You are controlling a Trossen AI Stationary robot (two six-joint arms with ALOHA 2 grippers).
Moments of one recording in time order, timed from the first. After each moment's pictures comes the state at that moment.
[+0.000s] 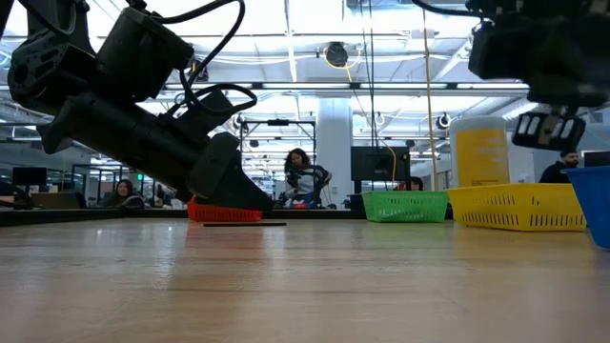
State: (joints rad) left arm -0.27 1.89 0.55 0.81 -0.63 -0.35; right arm 0.13 1.07 0.53 -0.27 -0.70 0.69
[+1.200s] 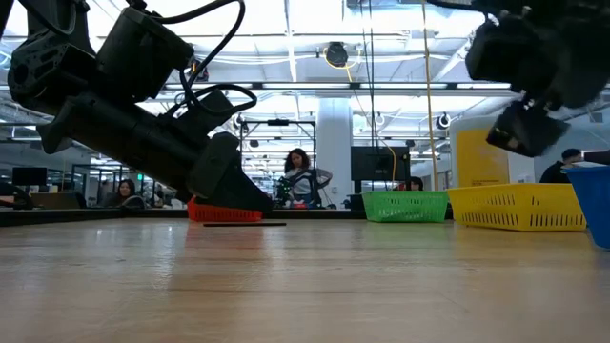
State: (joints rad) left arm -0.27 1.89 0.55 0.81 -0.63 -0.36; right arm 0.16 1.07 0.53 -0.30 -0.45 0.49
